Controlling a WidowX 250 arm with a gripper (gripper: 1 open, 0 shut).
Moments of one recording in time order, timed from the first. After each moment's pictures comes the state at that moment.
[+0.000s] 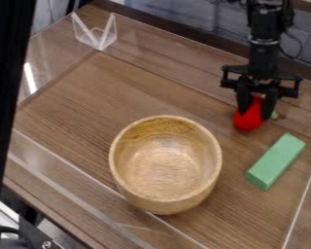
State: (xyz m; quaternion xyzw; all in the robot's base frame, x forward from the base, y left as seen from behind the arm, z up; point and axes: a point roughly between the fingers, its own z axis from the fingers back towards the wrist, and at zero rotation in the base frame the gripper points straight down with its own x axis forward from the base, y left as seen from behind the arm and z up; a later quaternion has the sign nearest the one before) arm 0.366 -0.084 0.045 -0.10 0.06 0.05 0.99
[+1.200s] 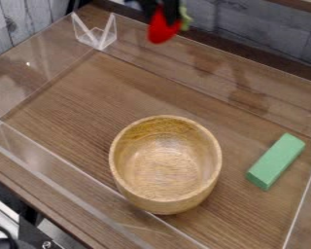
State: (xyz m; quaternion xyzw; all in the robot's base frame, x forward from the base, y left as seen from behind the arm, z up) arm 0.346 0.081 0.141 -0.16 0.00 0.08 0.98
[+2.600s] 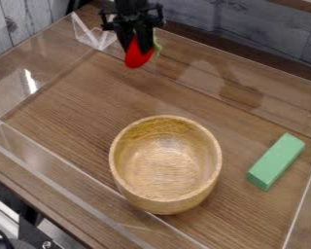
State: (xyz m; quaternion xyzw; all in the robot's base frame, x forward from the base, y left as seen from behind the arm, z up) arm 0.354 0.108 0.076 -0.13 0.02 0.09 0.99
